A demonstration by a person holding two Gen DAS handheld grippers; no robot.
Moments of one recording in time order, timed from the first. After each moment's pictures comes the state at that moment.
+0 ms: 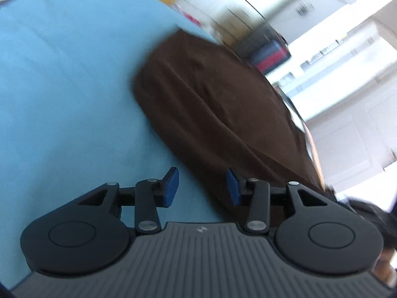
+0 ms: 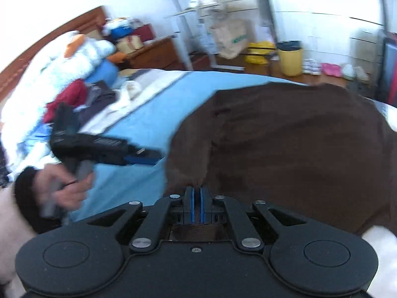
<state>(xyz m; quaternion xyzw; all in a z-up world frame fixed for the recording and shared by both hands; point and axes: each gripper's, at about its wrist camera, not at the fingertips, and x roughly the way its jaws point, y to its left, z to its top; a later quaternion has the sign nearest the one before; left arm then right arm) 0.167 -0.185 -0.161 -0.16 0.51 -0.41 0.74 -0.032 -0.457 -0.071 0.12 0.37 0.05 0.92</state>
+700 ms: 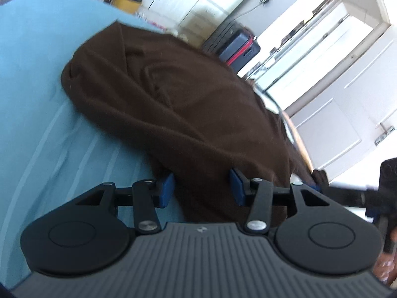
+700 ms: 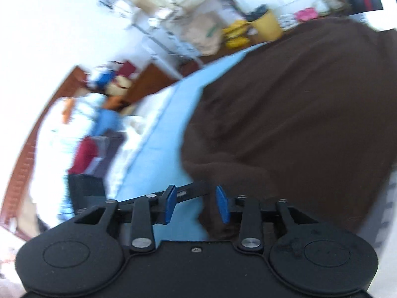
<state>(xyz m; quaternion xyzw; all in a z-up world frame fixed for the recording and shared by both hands) 0.132 -0.237 -0.167 -0.14 0.44 -0.46 0.76 -0.032 -0.490 -0.106 0.36 0.33 0.09 0.87</state>
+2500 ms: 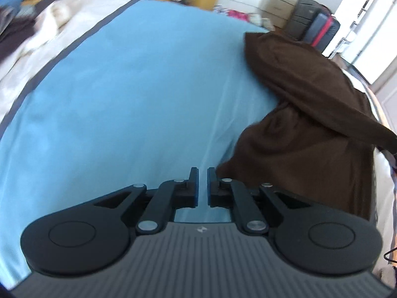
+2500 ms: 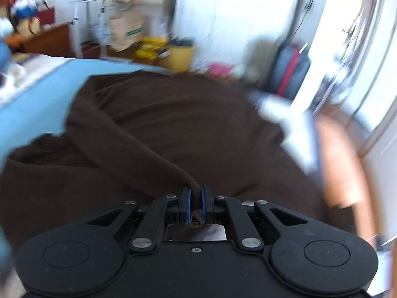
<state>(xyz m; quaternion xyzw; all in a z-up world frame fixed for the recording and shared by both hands) 0.134 -0.166 -0.113 0.03 0.49 -0.28 0.83 -0.046 -0.502 -0.086 -0.01 0.39 -0.21 0.89</state>
